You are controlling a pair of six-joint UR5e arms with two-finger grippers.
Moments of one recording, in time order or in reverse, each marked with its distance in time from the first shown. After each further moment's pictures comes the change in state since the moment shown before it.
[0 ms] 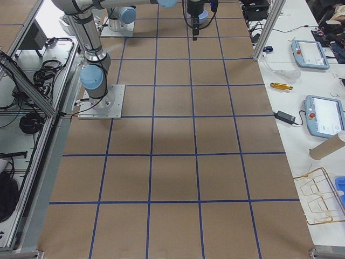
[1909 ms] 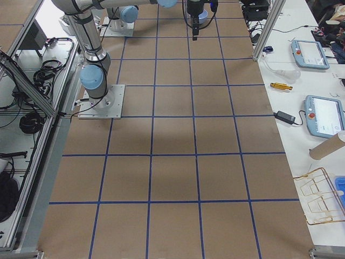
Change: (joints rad) left arm 0.081 -0.353 0.276 0.044 -0.061 0.451; right arm 0.000 0.000 0.000 0.000 0.002 0.000
